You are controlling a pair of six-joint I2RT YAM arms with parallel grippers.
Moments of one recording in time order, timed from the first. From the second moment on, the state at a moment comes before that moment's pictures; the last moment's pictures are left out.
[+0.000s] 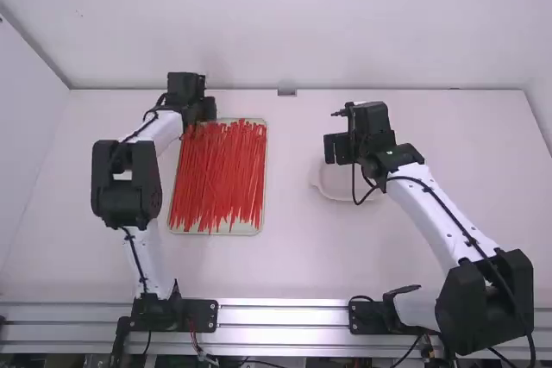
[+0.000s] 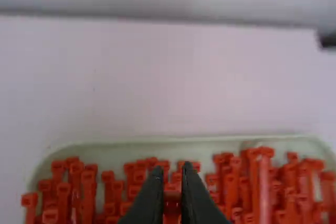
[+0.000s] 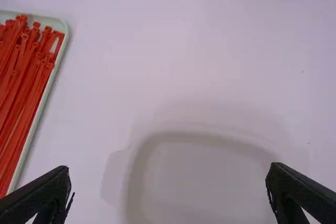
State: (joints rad) left arm 0.03 2.05 1.47 -0.16 0.15 -0.06; right arm 0.30 1.43 1.05 -0.48 0.03 0.08
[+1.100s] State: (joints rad) left arm 0.00 1.29 0.98 0.07 0.21 -0.12; right arm 0.38 1.43 1.05 -0.39 -0.04 0.08
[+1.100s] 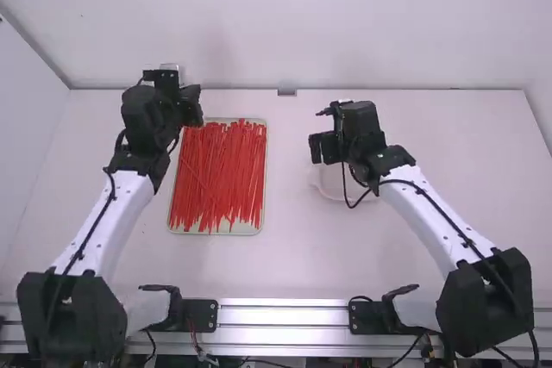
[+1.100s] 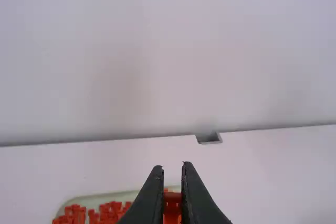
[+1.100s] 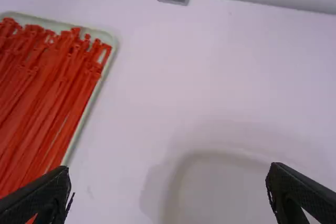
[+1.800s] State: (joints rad) left arm -0.13 1.22 0.91 0.18 0.30 -0.25; right arm 0.54 1.43 1.05 -0.17 -0.16 0.01
